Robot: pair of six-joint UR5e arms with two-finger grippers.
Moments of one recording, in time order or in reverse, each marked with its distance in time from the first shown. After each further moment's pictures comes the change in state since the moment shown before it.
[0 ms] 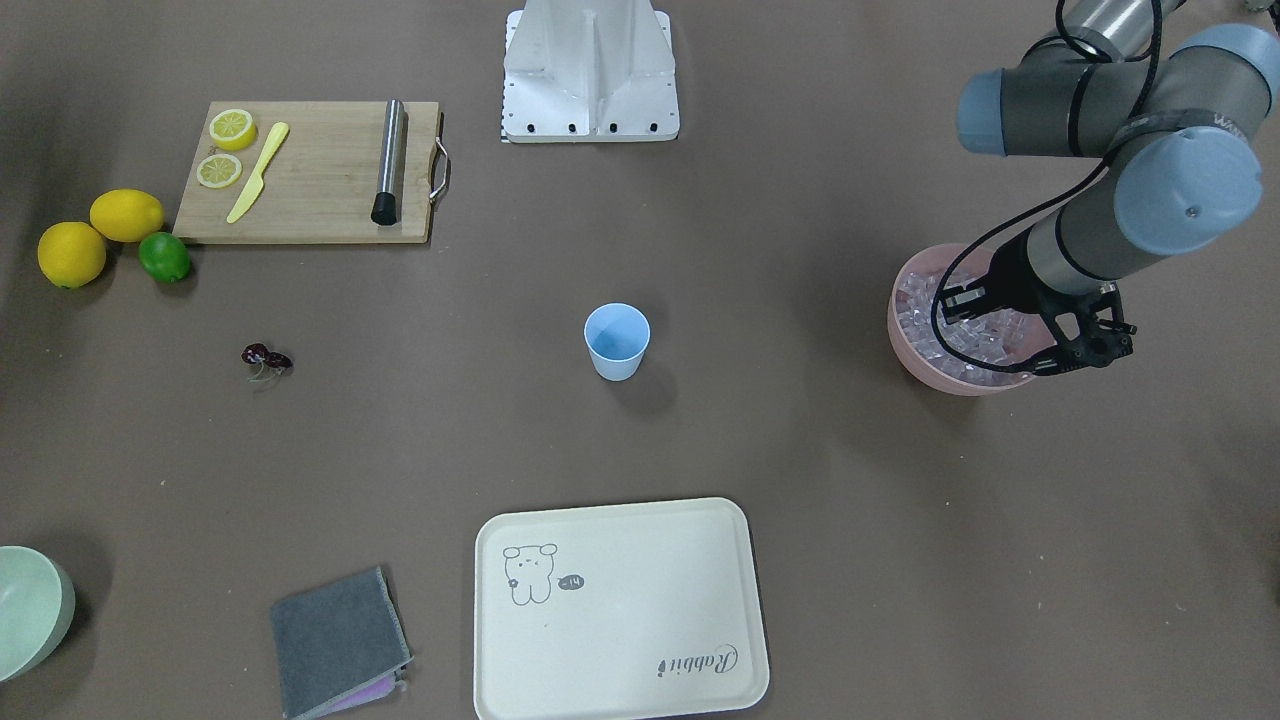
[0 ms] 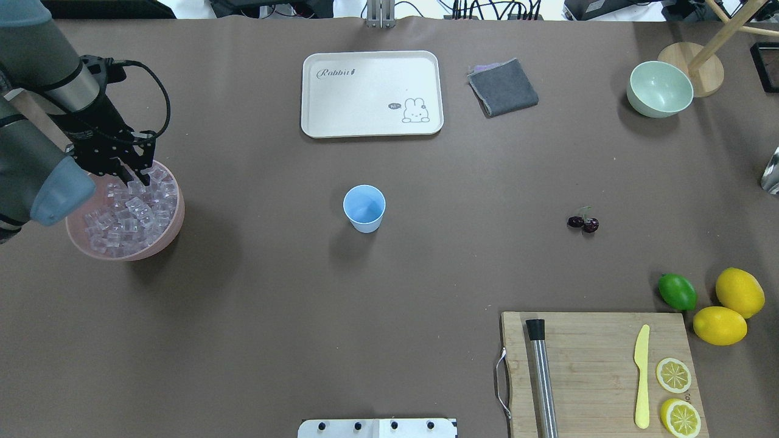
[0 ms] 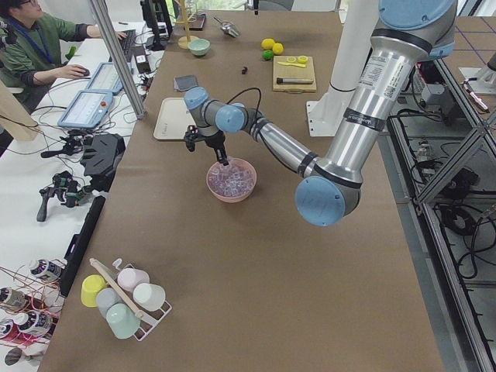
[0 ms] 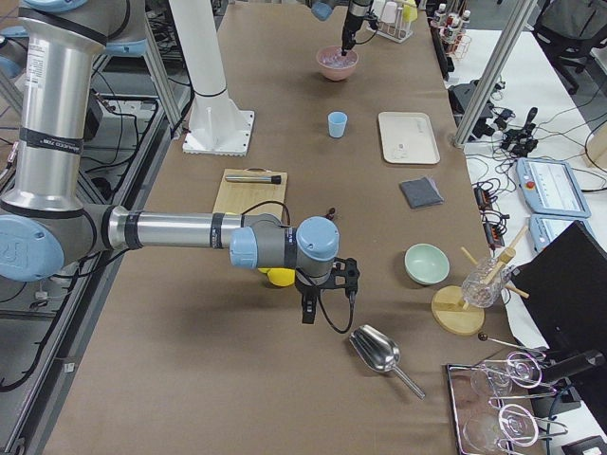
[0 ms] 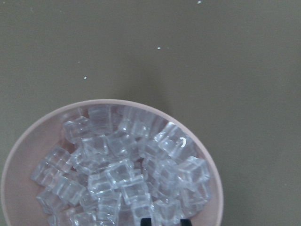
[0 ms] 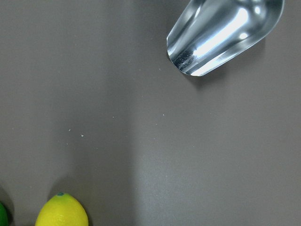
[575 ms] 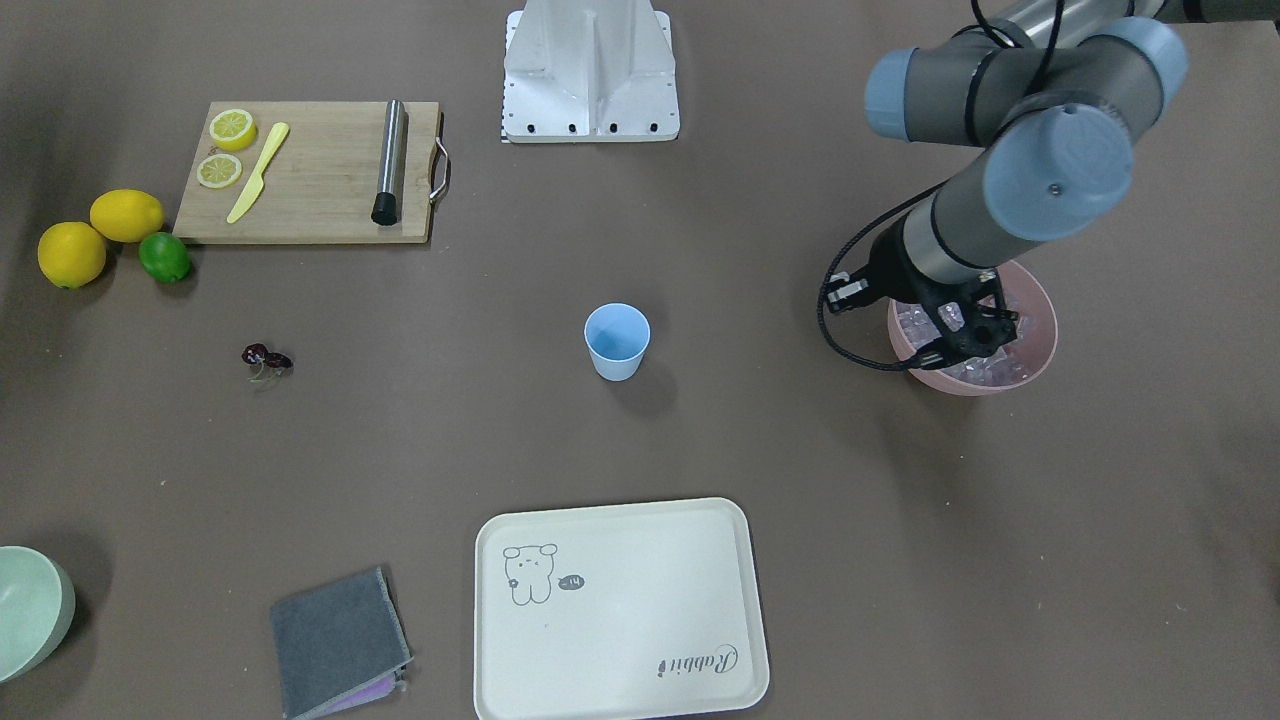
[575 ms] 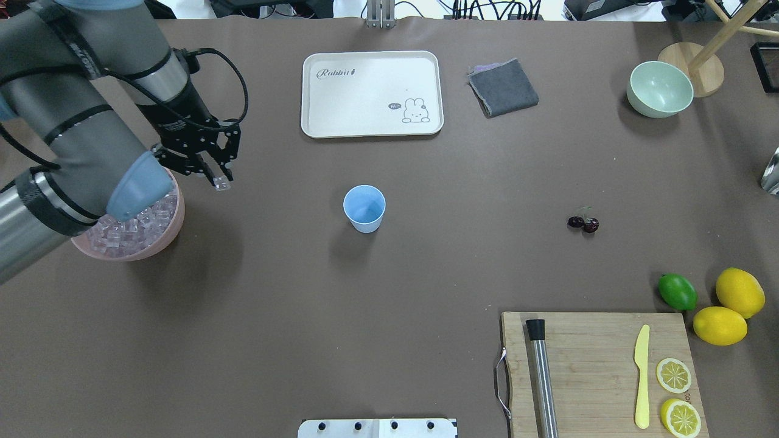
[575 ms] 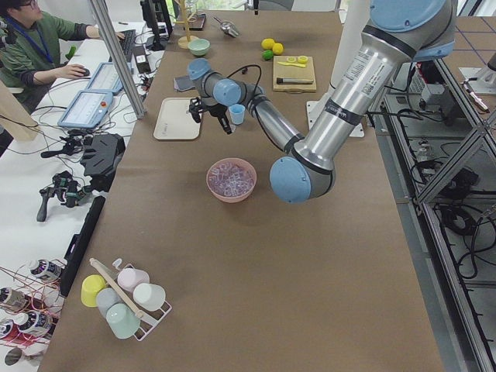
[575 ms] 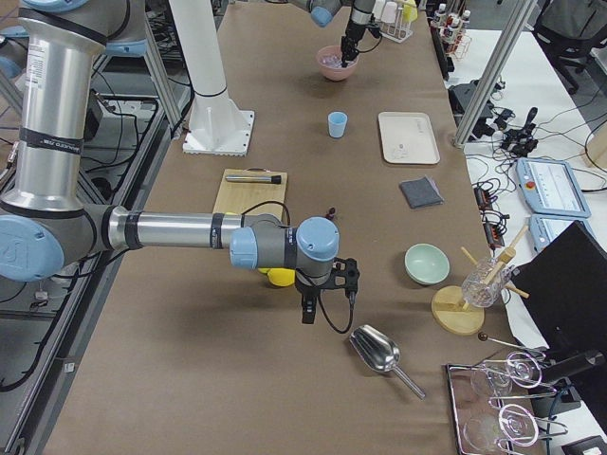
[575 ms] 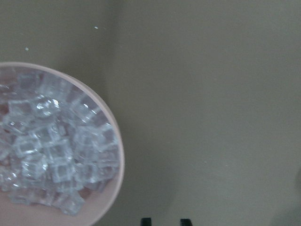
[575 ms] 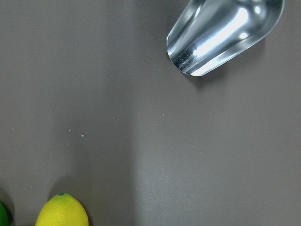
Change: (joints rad) left arm 0.113 -0.173 0.071 -0.113 -0.036 -0.361; right arm 0.000 0.000 0.000 0.000 0.001 0.001
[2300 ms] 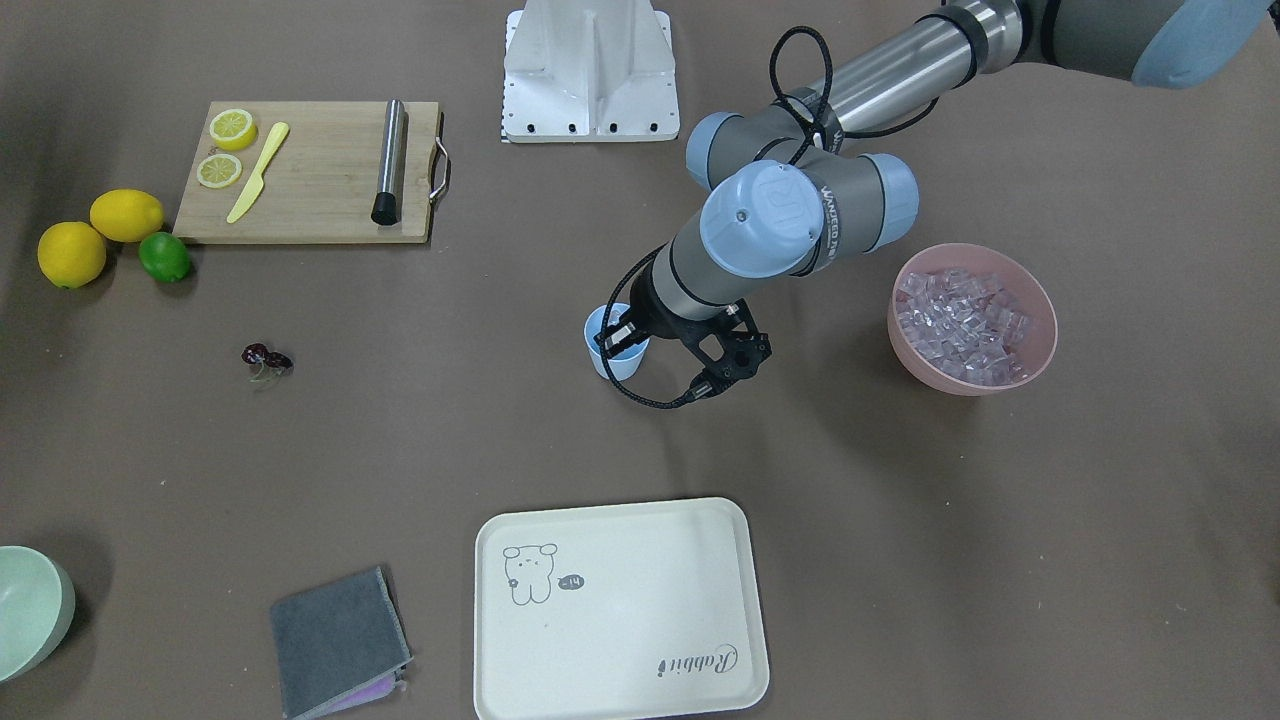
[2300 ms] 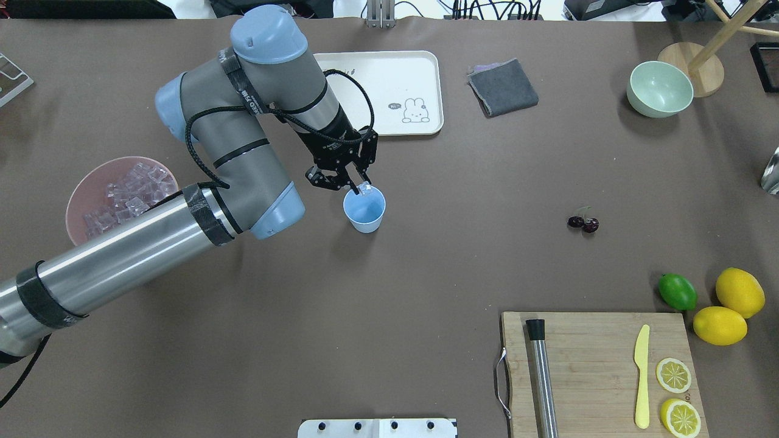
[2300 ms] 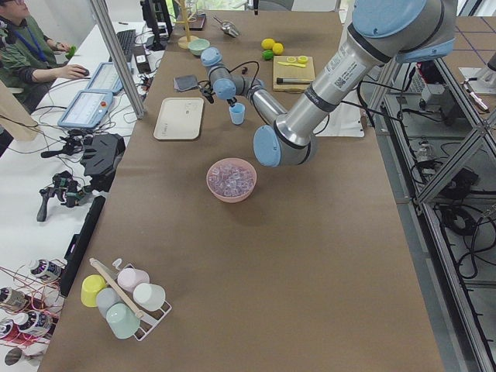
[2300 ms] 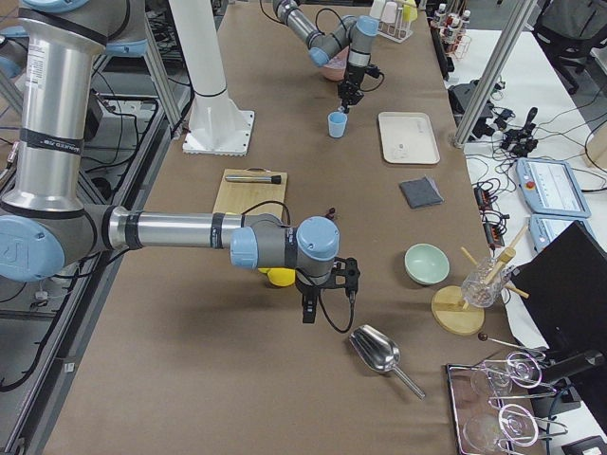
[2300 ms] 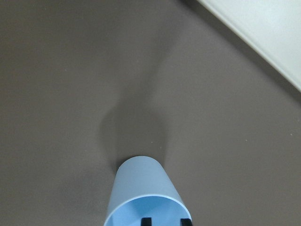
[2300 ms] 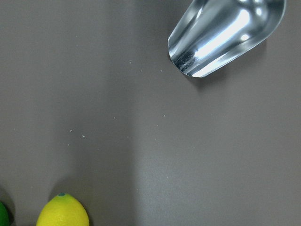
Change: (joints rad) left arm 0.164 -0.265 0.340 -0.469 0.069 -0.602; right arm 0.000 0.001 0.001 0.001 0.000 -0.003
